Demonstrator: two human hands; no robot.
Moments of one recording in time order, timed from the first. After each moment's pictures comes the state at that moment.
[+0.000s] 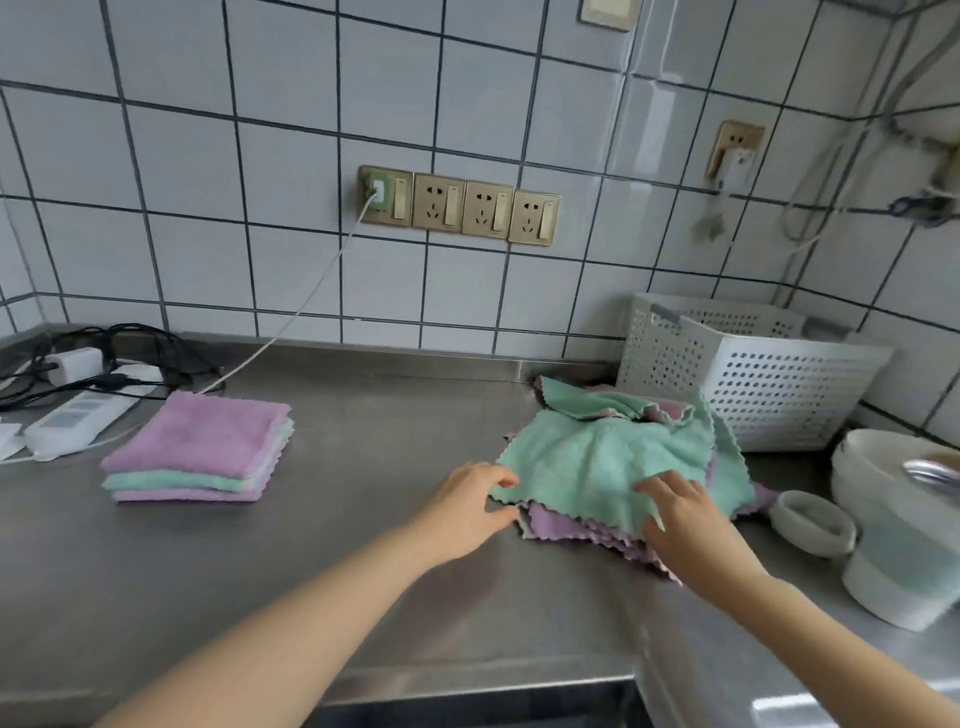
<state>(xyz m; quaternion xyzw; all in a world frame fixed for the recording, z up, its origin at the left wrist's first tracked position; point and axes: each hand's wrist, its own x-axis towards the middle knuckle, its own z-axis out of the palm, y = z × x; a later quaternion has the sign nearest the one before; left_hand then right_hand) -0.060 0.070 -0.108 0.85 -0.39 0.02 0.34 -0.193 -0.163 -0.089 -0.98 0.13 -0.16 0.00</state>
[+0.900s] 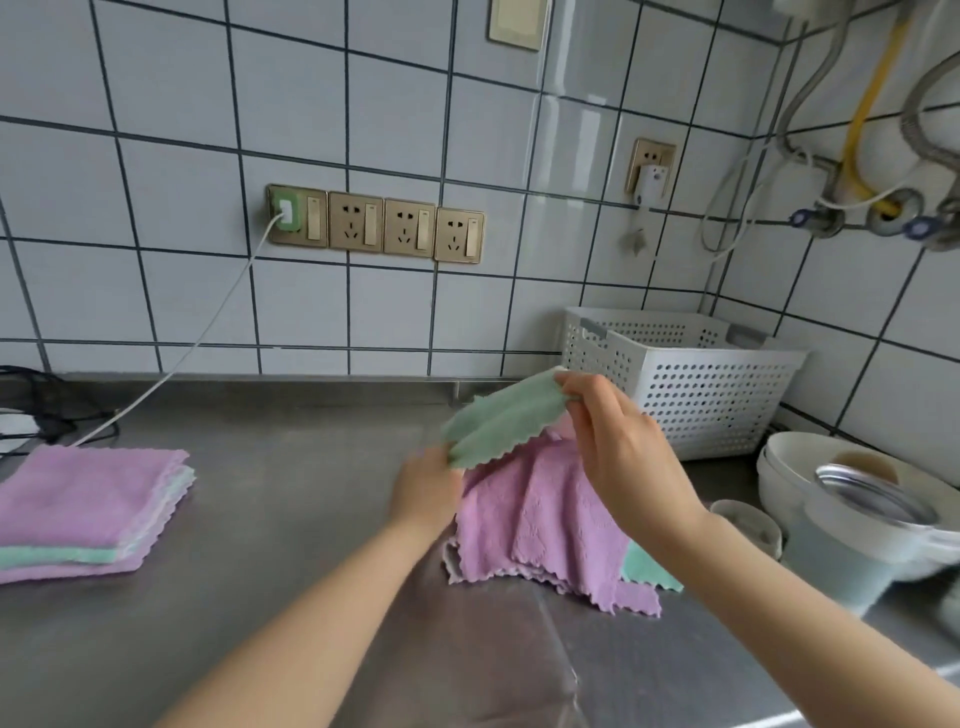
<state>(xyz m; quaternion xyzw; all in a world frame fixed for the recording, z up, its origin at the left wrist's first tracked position) -0.025 -0.019 -0.091 0.89 -0.26 0.13 0.34 -0.184 -0.143 0.008 -0.91 -0.04 -0.42 0.07</state>
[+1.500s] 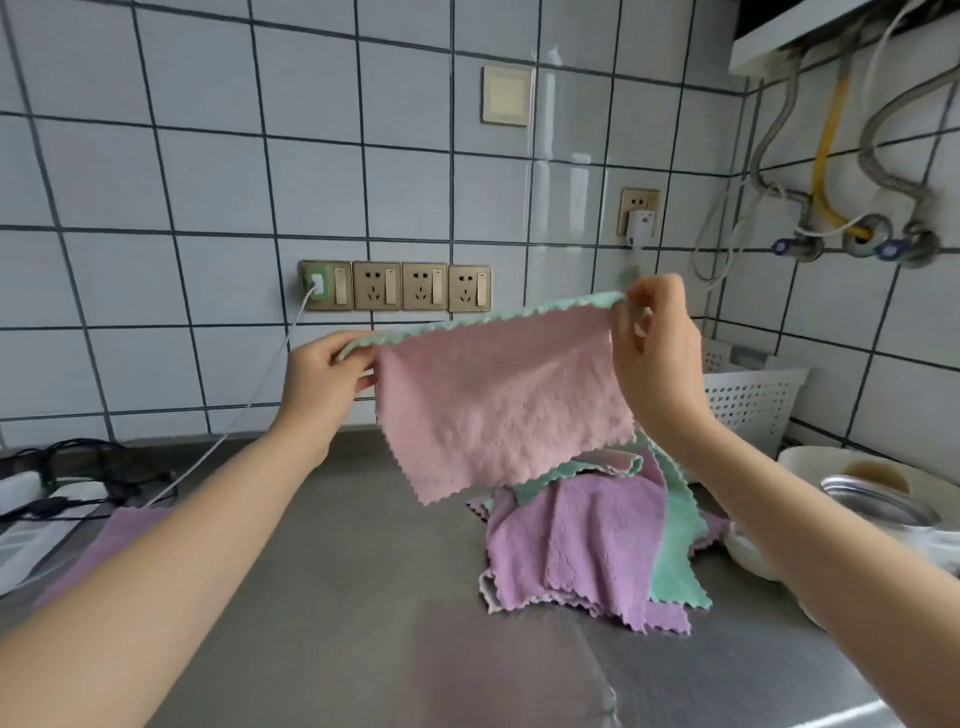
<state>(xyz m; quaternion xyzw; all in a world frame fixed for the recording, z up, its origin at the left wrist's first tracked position) -0.028 0.103 0.082 0.65 -0.23 0.12 0.72 -0.175 -0.132 0.108 -0.77 0.05 -0.57 0.28</state>
